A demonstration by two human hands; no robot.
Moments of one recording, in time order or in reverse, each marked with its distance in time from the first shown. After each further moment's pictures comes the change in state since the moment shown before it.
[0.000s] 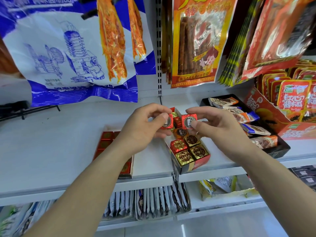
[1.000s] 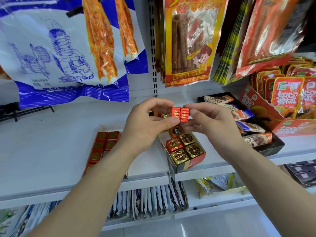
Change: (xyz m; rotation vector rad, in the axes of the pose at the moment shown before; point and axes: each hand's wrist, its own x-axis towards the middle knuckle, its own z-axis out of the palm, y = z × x) left_hand 0.003 0.002 0.015 -0.030 0.091 0.130; right_hand 0.001 -0.006 0.013 0.132 0.163 0.032
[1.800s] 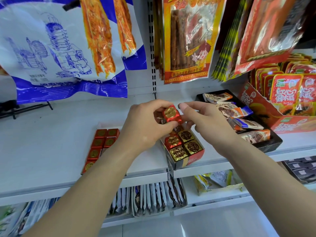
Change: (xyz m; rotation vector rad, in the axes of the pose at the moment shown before) left_hand -0.001 -0.005 0.001 0.426 0.013 0.179; right_hand 0.003 -0.009 0.010 -0.221 -0.048 0.091
